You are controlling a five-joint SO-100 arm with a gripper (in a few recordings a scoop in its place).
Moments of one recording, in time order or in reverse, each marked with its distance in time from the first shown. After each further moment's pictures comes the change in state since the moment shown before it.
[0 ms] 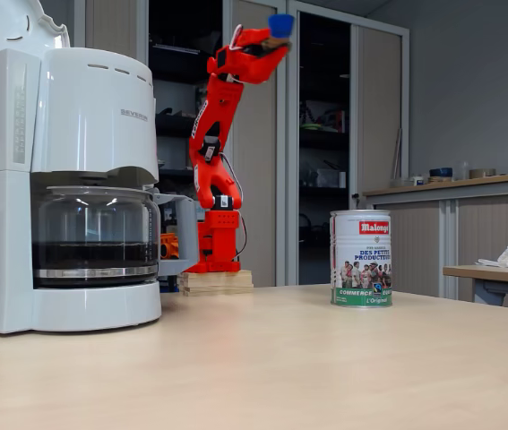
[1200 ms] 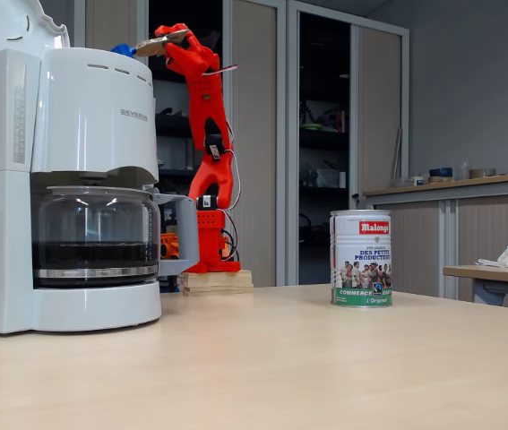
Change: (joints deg) arm 37.4 -3.7 -6.0 10.3 43.5
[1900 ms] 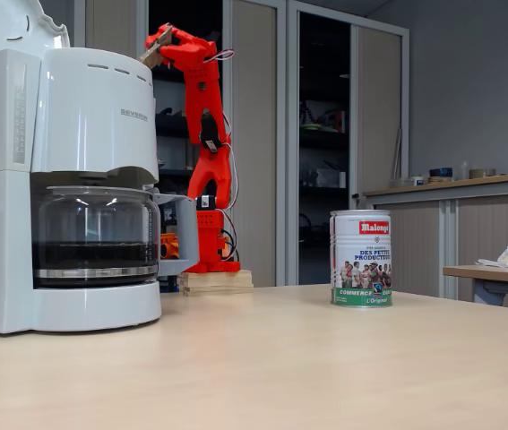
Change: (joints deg) arm 3.3 -9.4 -22.1 21.8 27.9
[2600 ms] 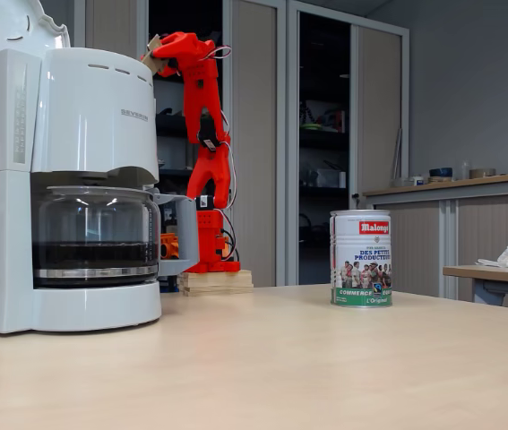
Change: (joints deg) arm 1.1 -2.5 -8.3 5.2 40.9
